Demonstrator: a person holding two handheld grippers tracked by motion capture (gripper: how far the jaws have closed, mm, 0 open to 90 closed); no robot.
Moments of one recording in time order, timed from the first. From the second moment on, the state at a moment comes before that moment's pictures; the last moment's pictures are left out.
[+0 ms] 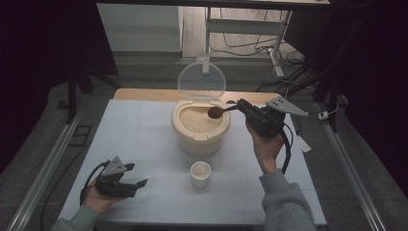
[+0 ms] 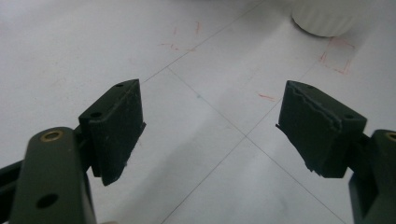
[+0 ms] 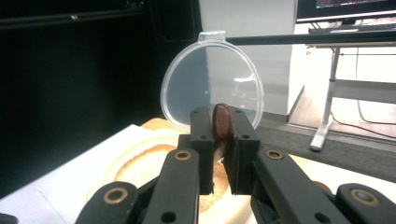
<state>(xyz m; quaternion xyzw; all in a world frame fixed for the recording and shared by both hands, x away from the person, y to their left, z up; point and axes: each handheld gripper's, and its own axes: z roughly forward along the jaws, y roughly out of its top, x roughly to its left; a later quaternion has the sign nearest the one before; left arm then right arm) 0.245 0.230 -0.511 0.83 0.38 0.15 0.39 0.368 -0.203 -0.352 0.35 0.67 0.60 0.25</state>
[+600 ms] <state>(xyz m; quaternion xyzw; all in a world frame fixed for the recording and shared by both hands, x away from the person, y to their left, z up) 0.245 0.229 -0.512 0.83 0.38 0.14 0.39 0.385 -0.193 -0.382 0.41 0.69 0.57 0.18</state>
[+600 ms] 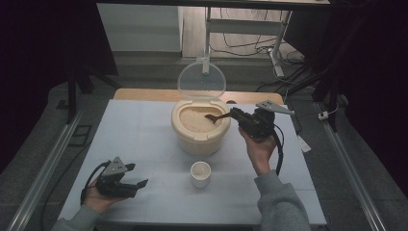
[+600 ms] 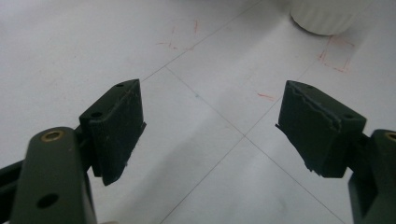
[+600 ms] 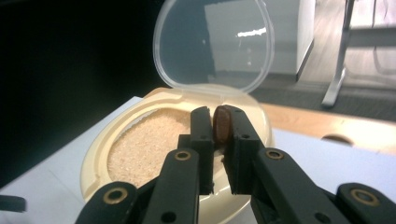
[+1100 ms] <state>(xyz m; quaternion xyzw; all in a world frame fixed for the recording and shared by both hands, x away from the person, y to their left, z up) 0.245 0.228 -0.512 0.83 0.38 0.15 0.38 0.402 -0.209 -0.405 0.50 0.63 0.59 0.05</state>
